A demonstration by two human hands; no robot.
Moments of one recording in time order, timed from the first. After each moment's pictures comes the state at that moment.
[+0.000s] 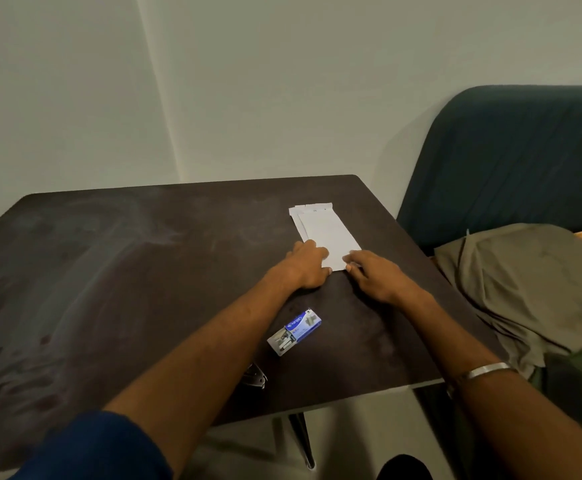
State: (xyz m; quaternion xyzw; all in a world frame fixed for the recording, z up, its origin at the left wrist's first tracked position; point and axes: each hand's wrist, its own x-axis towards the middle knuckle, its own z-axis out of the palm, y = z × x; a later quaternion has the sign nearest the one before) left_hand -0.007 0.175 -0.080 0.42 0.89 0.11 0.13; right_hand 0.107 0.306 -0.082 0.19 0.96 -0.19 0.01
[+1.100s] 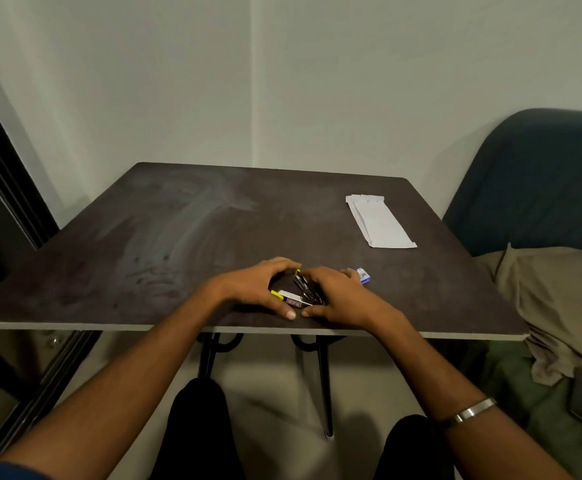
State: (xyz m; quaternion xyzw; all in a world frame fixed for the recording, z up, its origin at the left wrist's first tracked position) left_hand 0.047 -0.071 -0.087 0.43 0.83 0.27 0.23; right_hand 0.154 0.116 -0.087 -0.06 0.98 -0.17 -0.01
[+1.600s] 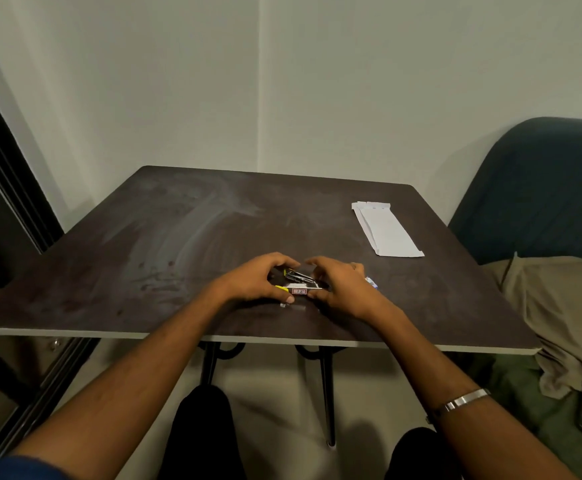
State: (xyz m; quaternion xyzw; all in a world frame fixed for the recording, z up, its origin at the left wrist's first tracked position) left_hand 0.028 -0.071 -0.085 0.41 0.83 0.36 0.15; right_hand 0.121 0.121 -0.086 -0.03 0.98 -0.19 -0.08
